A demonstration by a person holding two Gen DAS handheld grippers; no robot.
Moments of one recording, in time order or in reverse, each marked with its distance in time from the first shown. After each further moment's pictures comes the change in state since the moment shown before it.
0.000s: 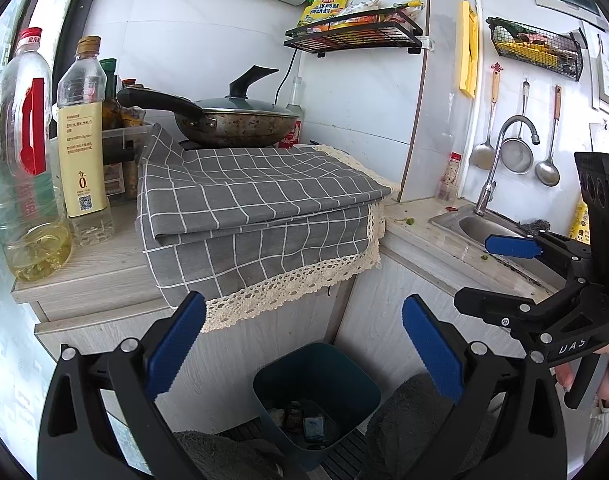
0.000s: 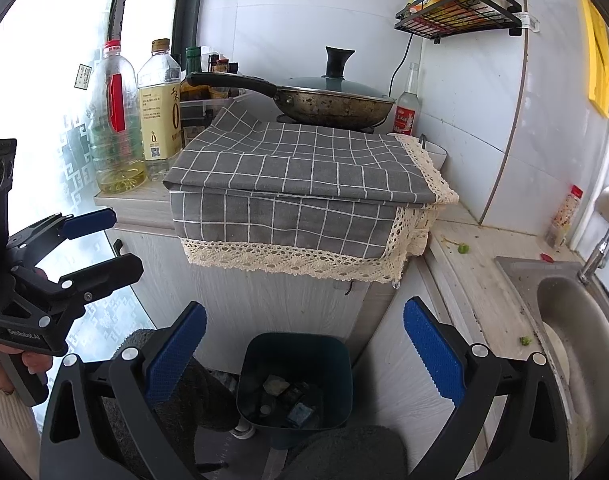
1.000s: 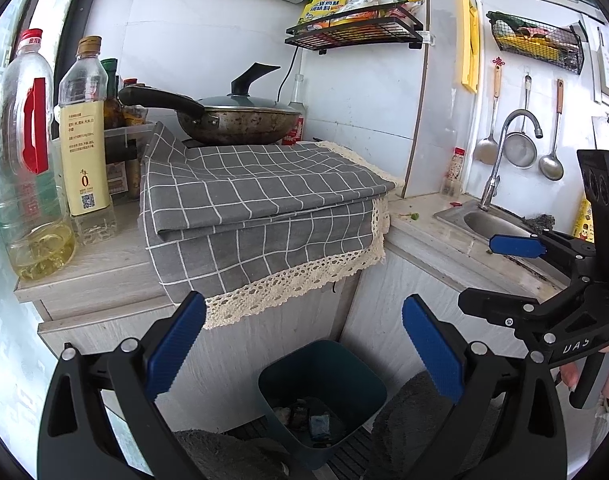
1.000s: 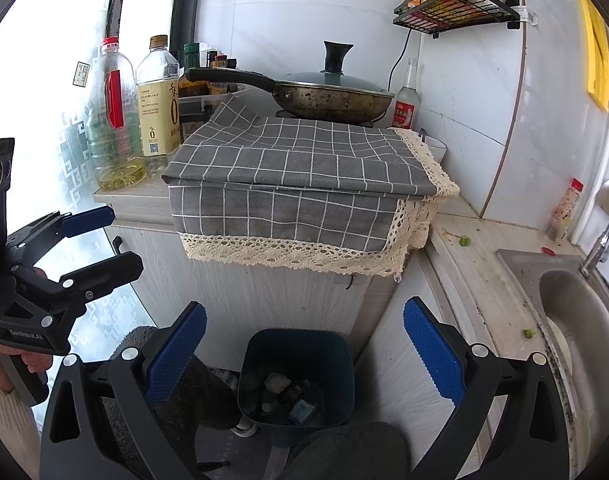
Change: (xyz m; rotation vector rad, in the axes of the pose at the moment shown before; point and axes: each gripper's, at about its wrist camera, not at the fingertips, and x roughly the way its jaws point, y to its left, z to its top) left arm 0.003 -0.001 -0.004 0.009 0.008 0.023; right arm 0.002 0.002 -0.005 0.008 0.012 -0.002
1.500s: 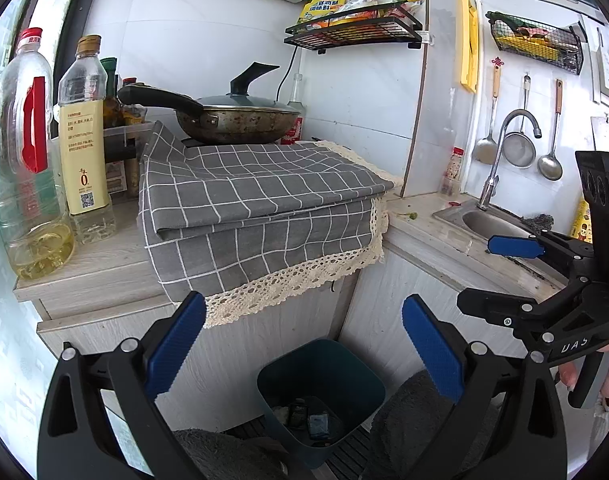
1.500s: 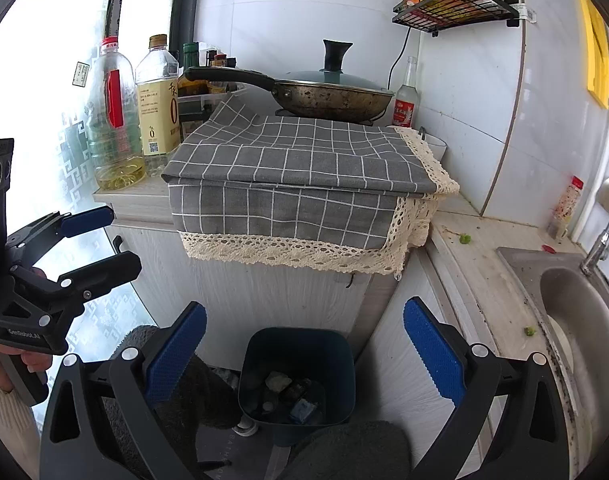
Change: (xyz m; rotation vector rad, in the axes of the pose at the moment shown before) left arm -0.001 0.000 -0.001 -0.002 0.001 -0.005; right arm 0.000 0.001 0.000 0.007 0.002 -0.003
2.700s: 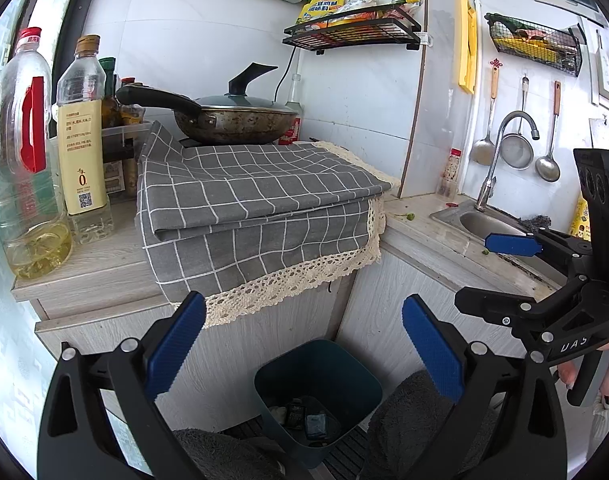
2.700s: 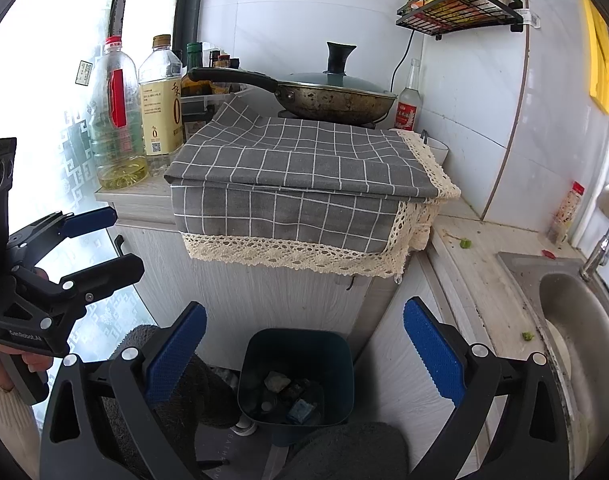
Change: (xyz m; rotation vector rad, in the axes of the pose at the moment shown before) left arm 0.000 0.000 0.001 0.000 0.002 -0.012; right arm -0.001 0.000 0.001 -0.008 -0.002 0.006
